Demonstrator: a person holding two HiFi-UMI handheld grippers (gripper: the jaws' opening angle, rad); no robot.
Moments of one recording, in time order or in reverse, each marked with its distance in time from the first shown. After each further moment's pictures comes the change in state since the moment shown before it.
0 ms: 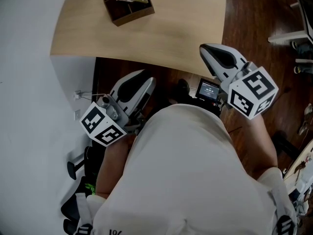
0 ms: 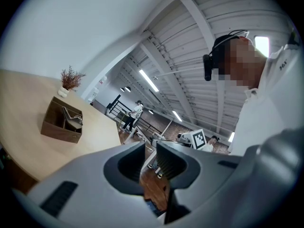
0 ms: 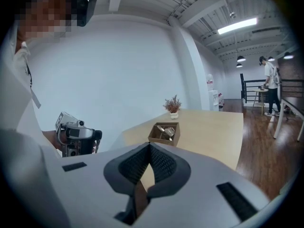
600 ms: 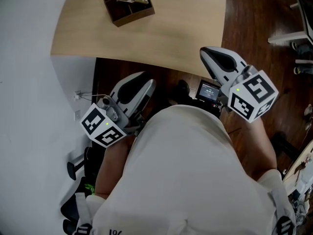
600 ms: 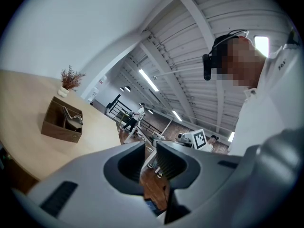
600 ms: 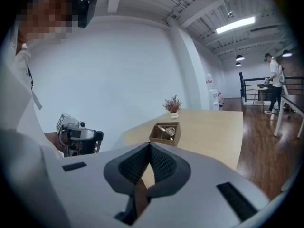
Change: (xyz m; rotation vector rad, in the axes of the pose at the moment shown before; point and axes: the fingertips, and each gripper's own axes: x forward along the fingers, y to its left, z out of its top) left arm -0.001 0.000 -0.002 -0.003 0.007 -0.002; right arm -0.004 0.003 -0.002 0.021 -0.001 0.002
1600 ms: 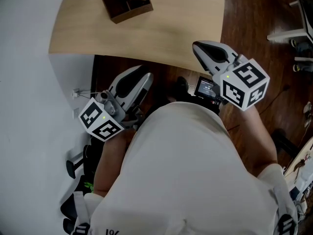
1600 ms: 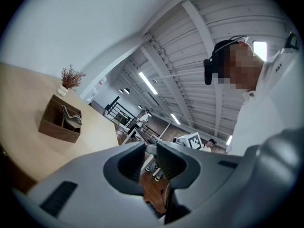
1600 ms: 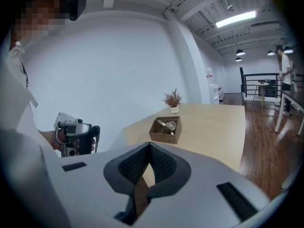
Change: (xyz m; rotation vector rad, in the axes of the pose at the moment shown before) left arm 0.000 0.002 0.000 -0.018 -0.042 -0.027; right arm 0.019 -0.003 -0.017 0.019 0.048 0.004
